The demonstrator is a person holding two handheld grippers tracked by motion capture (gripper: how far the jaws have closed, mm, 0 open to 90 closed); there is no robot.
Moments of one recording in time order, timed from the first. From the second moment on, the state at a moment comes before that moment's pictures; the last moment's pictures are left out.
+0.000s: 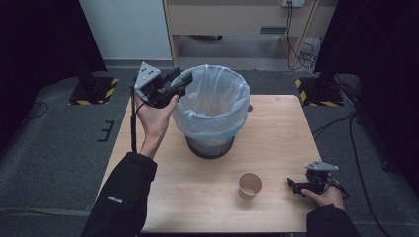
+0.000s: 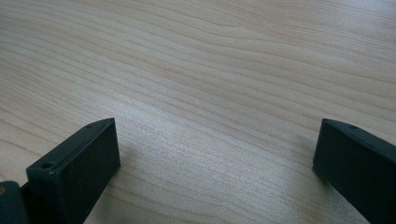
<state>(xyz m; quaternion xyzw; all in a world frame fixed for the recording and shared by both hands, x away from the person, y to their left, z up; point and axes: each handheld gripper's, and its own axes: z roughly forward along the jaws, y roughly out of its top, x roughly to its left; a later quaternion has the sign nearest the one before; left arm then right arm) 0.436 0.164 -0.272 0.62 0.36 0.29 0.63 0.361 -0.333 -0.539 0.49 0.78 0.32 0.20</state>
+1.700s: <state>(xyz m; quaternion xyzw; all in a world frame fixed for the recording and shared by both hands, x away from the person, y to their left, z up) 0.338 0.075 -0.418 0.78 0.28 0.14 0.54 0.361 -0.333 -0.539 0.50 0.78 0.32 0.20</state>
